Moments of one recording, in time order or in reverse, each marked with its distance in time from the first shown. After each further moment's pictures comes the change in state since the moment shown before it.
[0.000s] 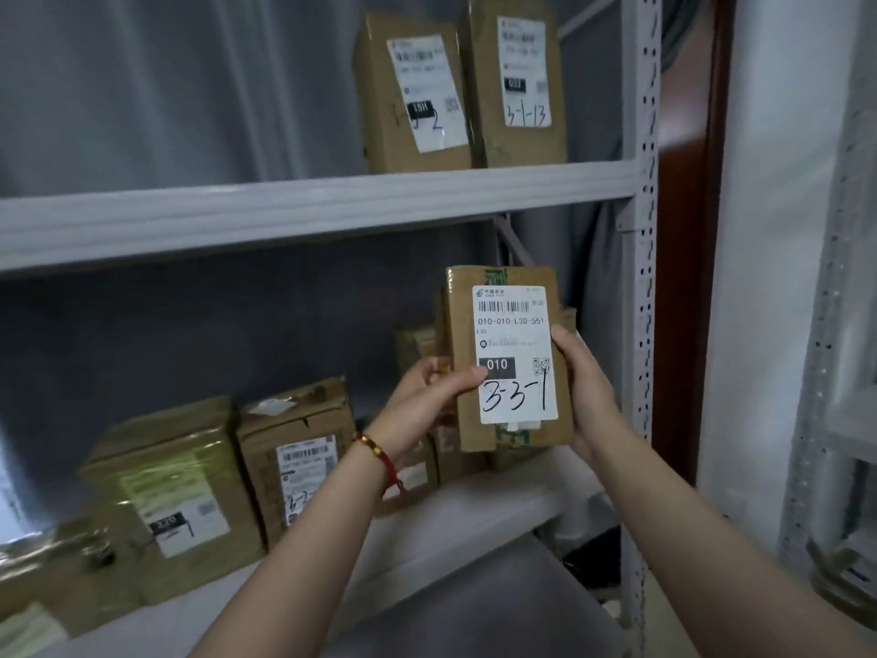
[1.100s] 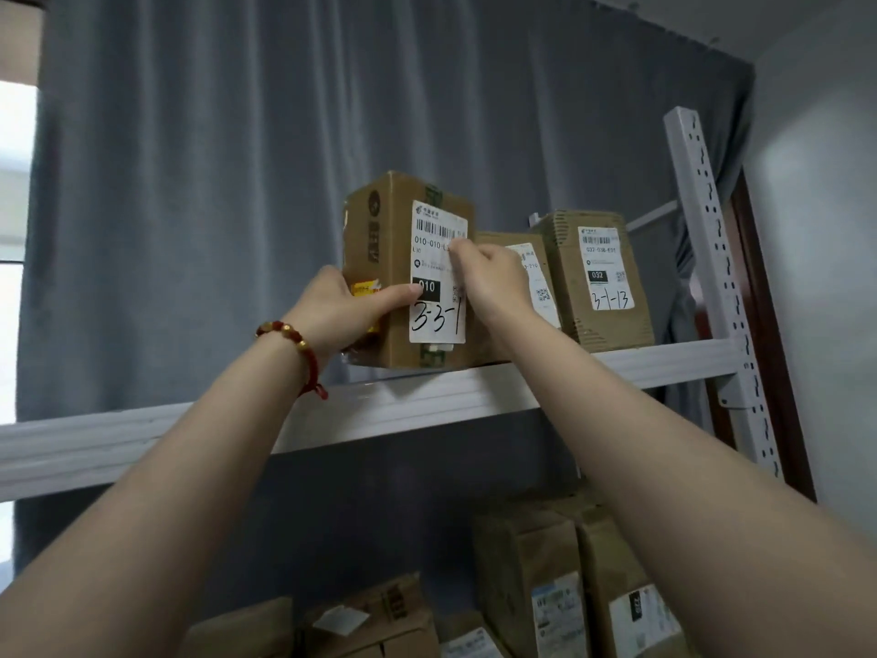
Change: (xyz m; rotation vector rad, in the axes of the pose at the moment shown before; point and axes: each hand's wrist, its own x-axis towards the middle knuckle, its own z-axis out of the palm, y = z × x) left_hand 0.027 0.250 -0.180 0.402 0.376 0.367; right_hand 0.105 -0.175 0.277 -0.467 0.031 -0.625
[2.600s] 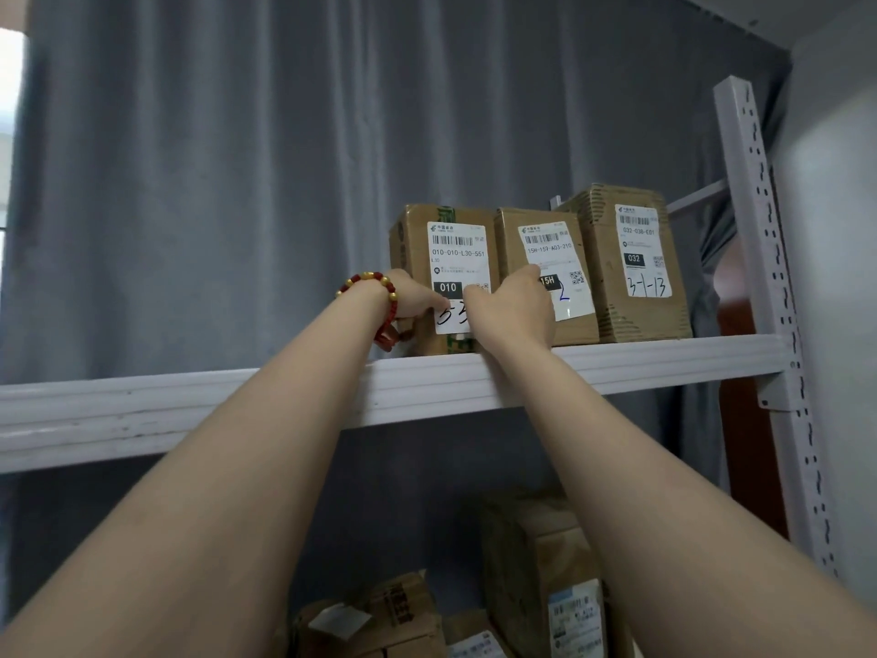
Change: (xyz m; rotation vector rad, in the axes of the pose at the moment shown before) left_hand 0.075 -0.027 0.035 0.430 -0.142 -0.250; right_hand 0.001 0.058 0.031 -0.438 0.153 0.069
